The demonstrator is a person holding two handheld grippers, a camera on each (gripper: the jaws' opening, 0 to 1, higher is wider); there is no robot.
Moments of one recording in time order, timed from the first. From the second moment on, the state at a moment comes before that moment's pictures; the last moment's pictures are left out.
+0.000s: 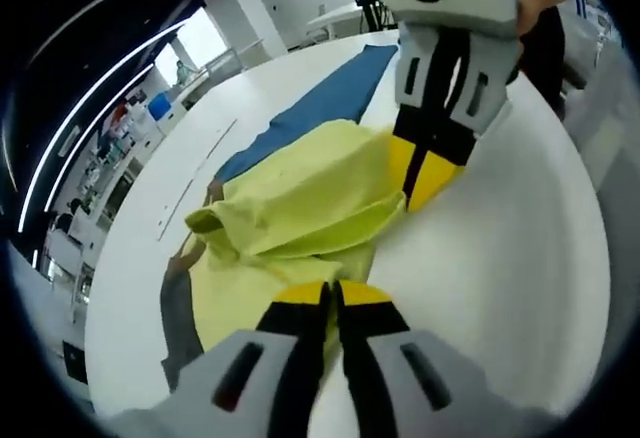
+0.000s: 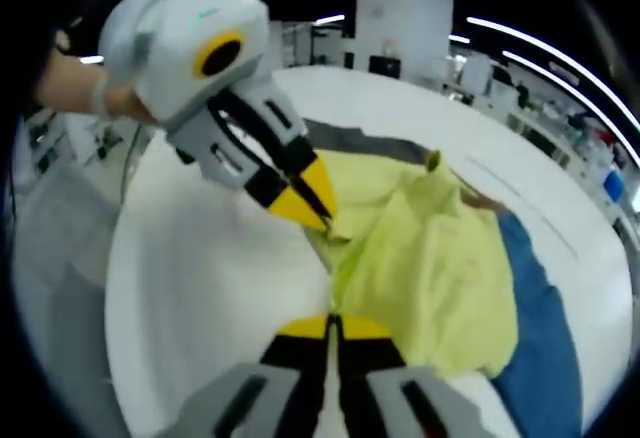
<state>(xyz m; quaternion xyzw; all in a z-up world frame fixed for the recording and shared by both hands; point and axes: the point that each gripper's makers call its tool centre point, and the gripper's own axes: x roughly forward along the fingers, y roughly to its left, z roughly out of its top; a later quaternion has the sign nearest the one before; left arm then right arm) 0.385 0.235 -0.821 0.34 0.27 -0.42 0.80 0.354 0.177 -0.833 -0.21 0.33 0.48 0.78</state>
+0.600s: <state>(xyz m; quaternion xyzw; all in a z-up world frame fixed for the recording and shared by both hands) 0.348 0.284 -0.785 0.17 0.31 -0.36 0.86 0.336 0.148 -0.804 -0.22 0.32 0.48 0.79</state>
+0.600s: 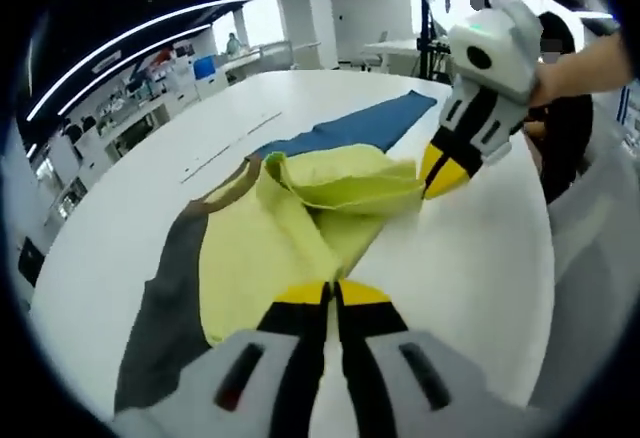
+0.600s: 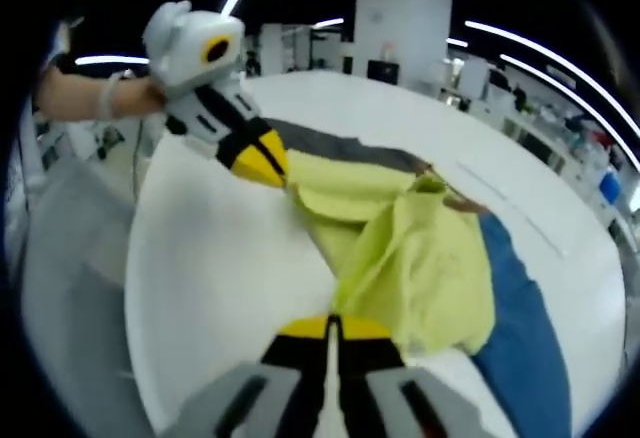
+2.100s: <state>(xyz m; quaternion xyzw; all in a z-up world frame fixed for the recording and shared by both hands) 0.200 0.382 -0.817 0.10 0.42 -0.30 0.85 0.228 0.031 -0.828 -0.23 0.41 0.44 0.76</state>
